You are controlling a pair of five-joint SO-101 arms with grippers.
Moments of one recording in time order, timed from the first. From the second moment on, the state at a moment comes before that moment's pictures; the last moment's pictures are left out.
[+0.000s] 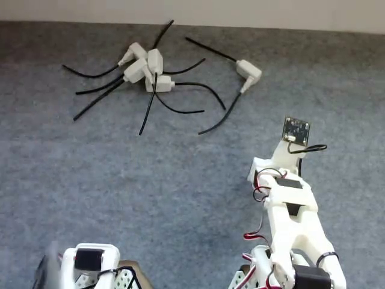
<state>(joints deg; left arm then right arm) -5.2 -78.6 -25.1 99.6 -0.2 4.5 -27.8 69.4 20.7 -6.2</state>
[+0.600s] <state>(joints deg) -5.1 -103.8 57.4 72.9 -0.2 4.5 -27.8 69.4 20.7 -6.2</state>
